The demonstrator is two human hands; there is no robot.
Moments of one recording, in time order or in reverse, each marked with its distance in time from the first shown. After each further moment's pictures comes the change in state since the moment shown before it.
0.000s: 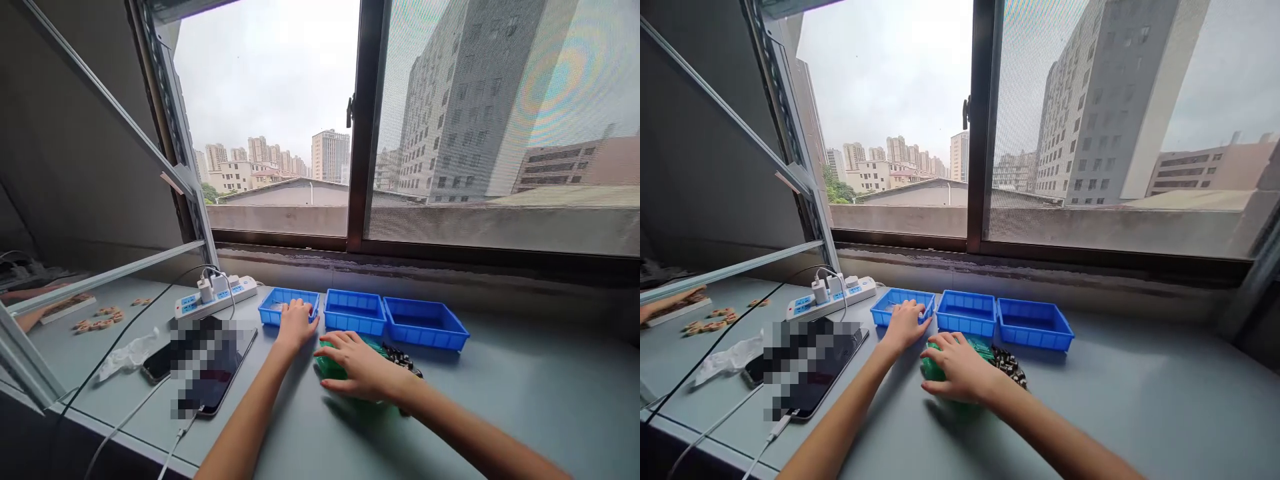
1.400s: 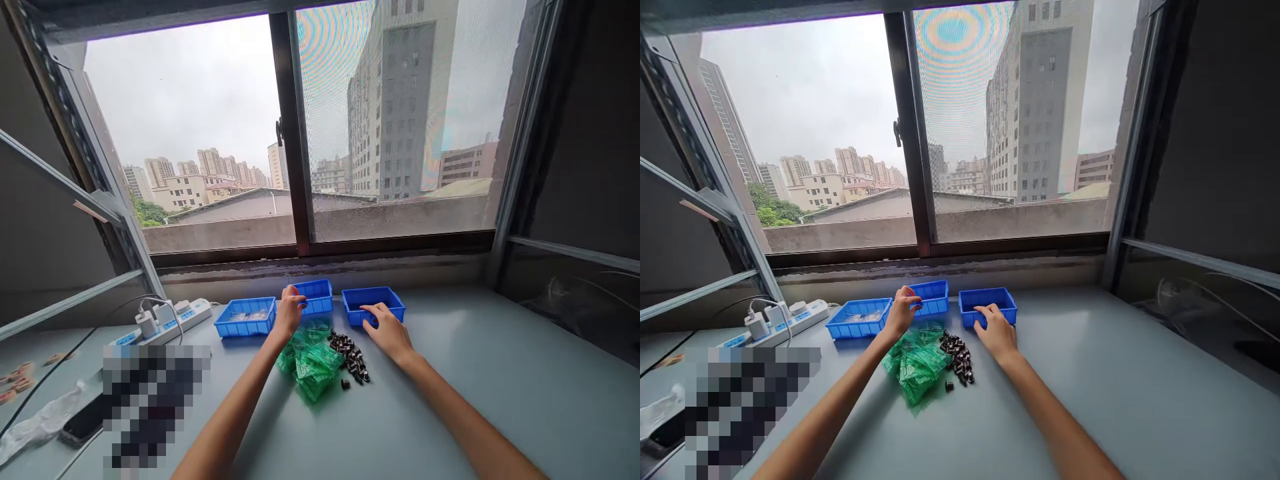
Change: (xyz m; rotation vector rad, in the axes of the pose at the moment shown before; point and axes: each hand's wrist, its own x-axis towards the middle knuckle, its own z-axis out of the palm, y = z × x) left_hand 0.052 0.065 0.025 -0.184 0.093 0.280; right_hand -0.095 0.094 -0.013 0.003 0.621 0.914
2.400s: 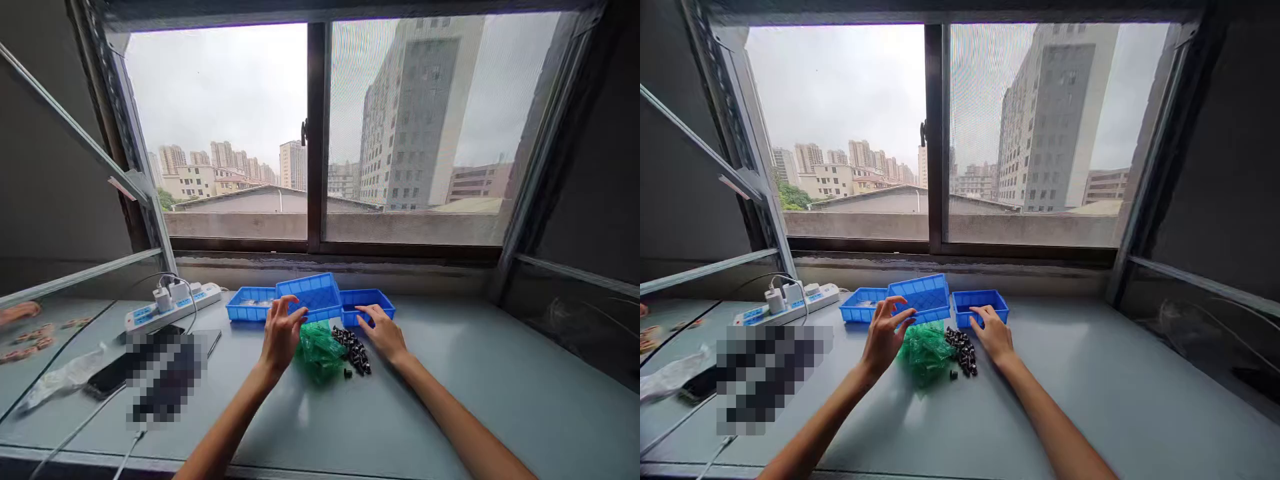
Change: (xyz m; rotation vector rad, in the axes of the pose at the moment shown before) left_hand -0.093 0.011 -0.038 -0.060 0.369 0.155; right_hand -0.011 -0.010 0.007 -0.054 -0.033 -0.123
